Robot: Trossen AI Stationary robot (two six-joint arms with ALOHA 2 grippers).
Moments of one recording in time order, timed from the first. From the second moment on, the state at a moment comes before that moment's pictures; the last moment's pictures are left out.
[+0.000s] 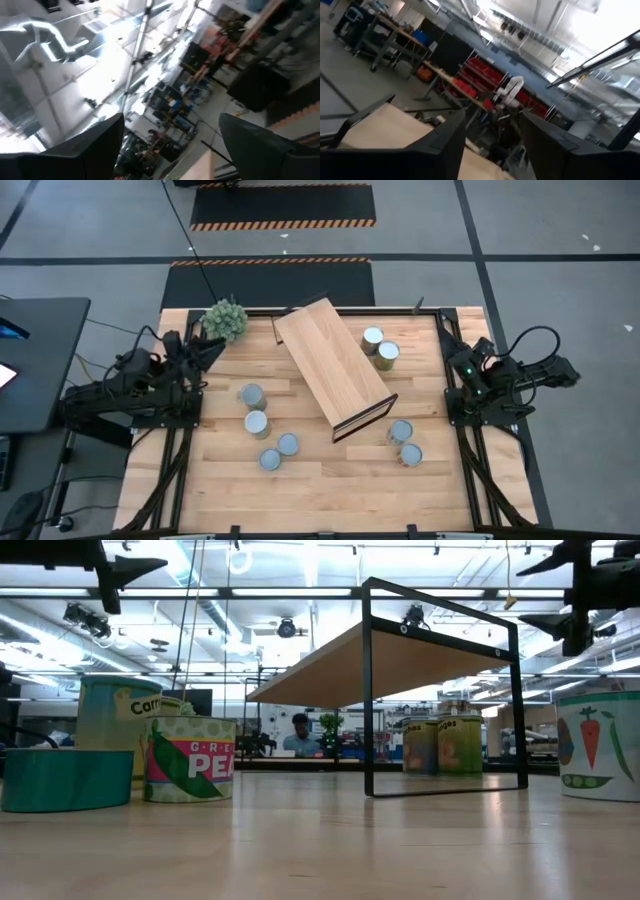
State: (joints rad) left arm 0.14 0.14 0.37 0.01 -0.31 -0.59; right arm 0.20 0.14 0.01 0.93 1.03 0.29
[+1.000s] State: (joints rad) left arm 0.11 0.65 0.80 -0.85 -0.09 -0.51; right arm 0.13 0.42 0.48 0.01 0.78 0.39
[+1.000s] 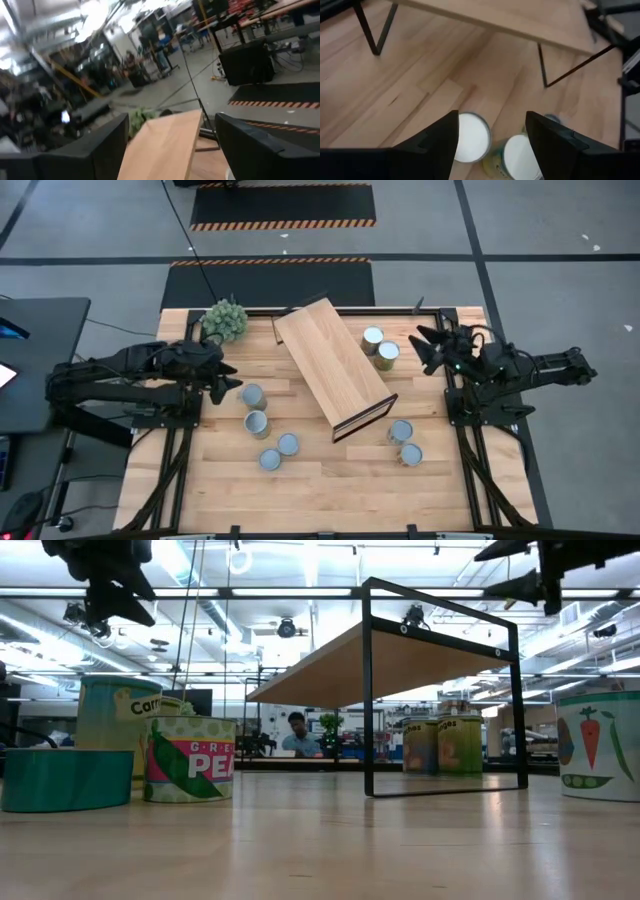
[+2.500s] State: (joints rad) left arm 0.15 1.06 0.74 -1.08 -0.05 -0.20; right arm 0.11 0.72 0.60 0.08 0.68 0.38
